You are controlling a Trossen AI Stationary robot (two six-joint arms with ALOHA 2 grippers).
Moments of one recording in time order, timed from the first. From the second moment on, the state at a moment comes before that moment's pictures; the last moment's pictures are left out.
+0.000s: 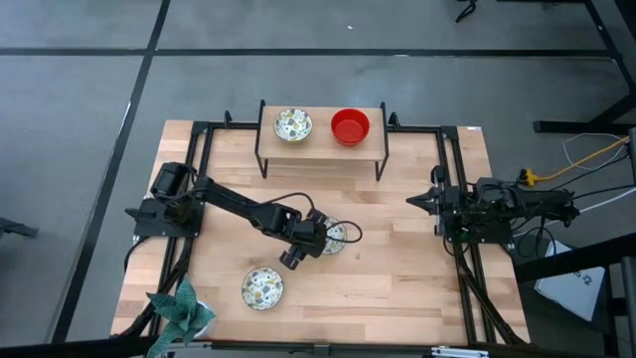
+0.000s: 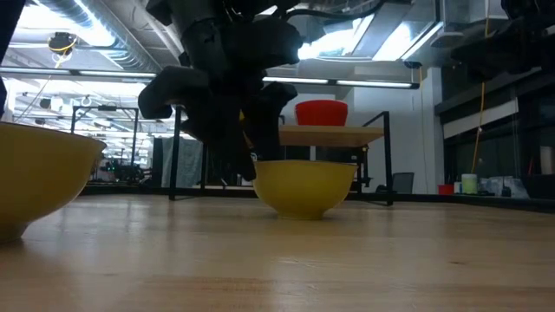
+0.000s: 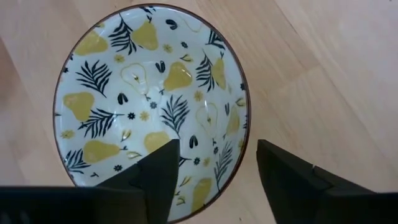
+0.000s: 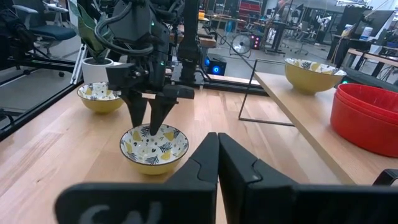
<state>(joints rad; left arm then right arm) -0.20 1.87 1.25 -0.48 -0.11 0.40 0.10 0.08 0.24 -0.25 0.16 -0.13</state>
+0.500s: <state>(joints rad) -0.20 1.87 1.25 -0.48 -0.14 0.42 0.10 0.08 0.24 -0.25 0.16 -0.12</state>
